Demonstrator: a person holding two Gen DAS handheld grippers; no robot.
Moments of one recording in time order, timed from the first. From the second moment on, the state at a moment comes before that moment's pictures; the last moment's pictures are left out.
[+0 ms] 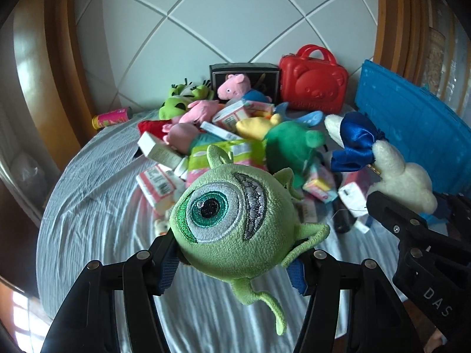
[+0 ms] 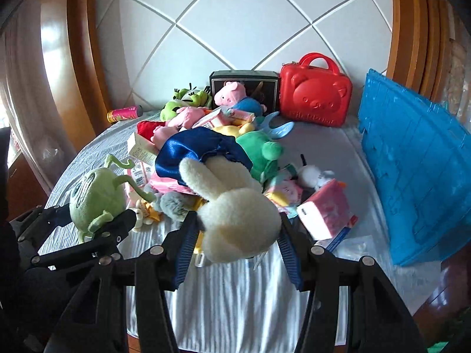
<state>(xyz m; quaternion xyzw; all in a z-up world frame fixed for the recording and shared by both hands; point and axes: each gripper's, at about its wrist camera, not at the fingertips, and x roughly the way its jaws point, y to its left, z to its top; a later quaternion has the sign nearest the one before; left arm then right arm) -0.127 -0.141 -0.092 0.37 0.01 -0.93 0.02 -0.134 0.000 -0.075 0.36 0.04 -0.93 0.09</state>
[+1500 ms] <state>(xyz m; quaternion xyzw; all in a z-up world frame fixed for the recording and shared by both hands) -0.235 0.447 -0.018 0.37 -0.09 -0.92 -0.09 -0.196 0.607 -0.003 0.30 -0.04 -0.95 -0.10</state>
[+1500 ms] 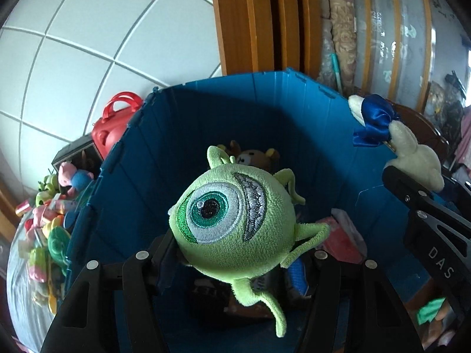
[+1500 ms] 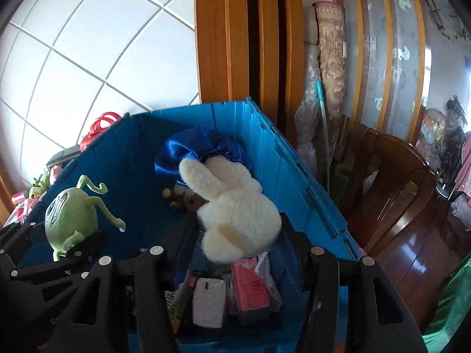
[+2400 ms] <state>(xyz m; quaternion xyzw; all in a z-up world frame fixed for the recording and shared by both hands) -0.232 0.450 -0.025 0.37 -0.09 -0.92 -0.08 -0.191 0.613 -0.013 0.31 -0.04 -0.95 -0.09</state>
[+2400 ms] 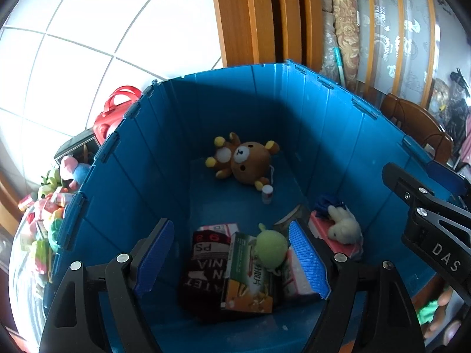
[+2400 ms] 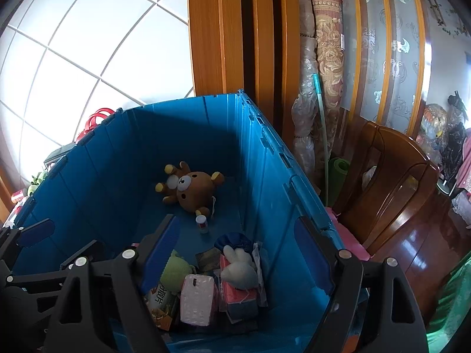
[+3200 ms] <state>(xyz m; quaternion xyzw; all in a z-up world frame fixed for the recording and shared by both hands) -0.179 0.186 -0.012 0.31 0.04 -0.94 0.11 -0.194 0.391 0.016 0.22 -0.01 -0.97 0.11</state>
